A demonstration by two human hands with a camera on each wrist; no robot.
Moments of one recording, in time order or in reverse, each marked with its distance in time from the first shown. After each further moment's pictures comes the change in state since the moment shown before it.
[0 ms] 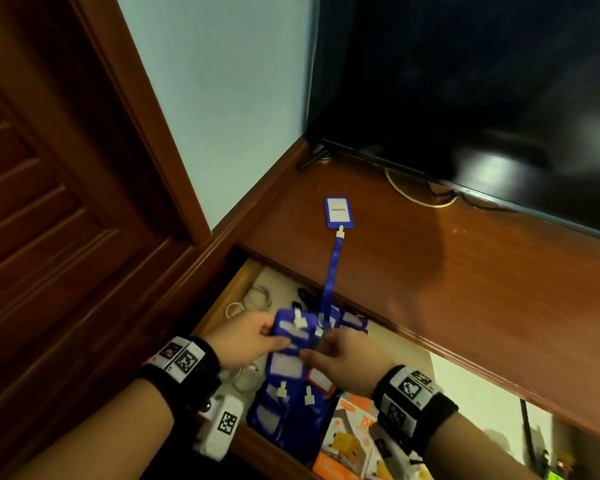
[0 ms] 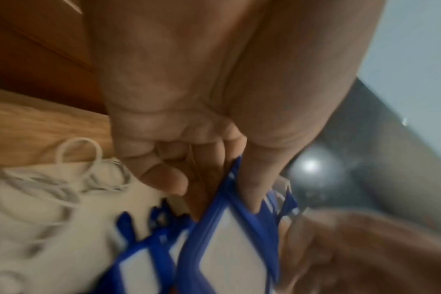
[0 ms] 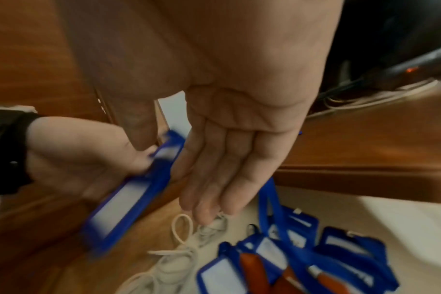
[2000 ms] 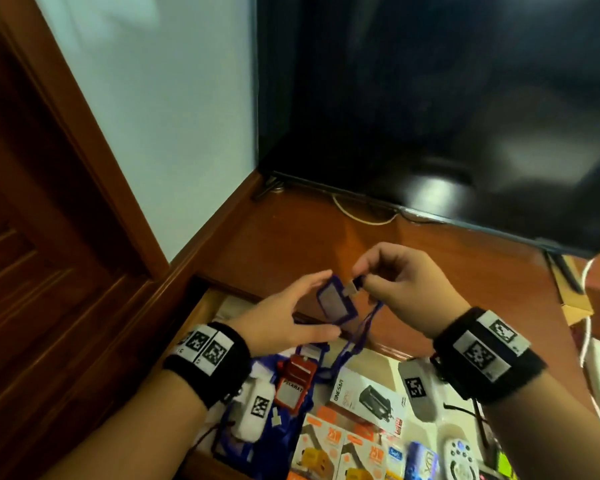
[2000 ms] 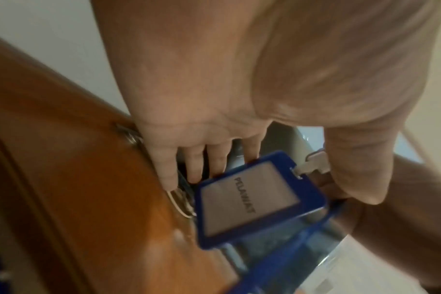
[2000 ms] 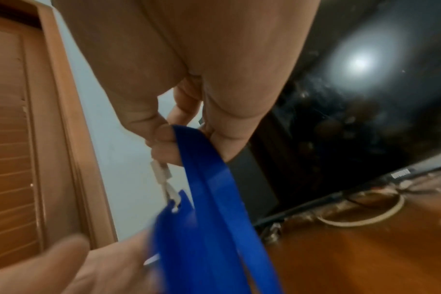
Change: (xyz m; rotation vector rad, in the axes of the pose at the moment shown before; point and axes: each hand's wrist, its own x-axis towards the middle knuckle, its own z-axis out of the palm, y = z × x) left_hand -0.005 0.133 0.055 0.287 -0.110 0.350; right_hand -0.096 0.004 -0.152 0.378 0.543 -0.369
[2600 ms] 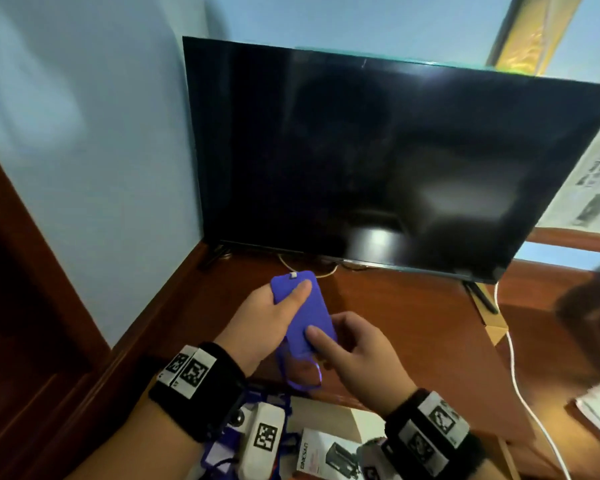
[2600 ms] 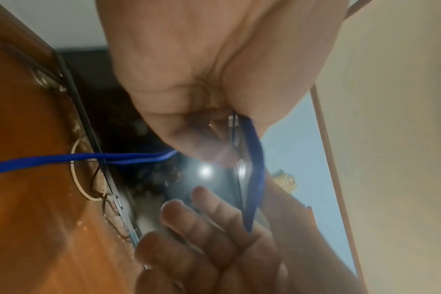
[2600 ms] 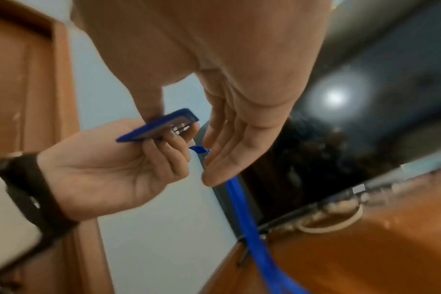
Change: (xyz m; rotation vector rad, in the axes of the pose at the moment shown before) left_hand 0.033 0.109 0.013 -0.428 0.394 0.169; right_hand -0.047 -0.003 0.006 0.102 0.293 0.124
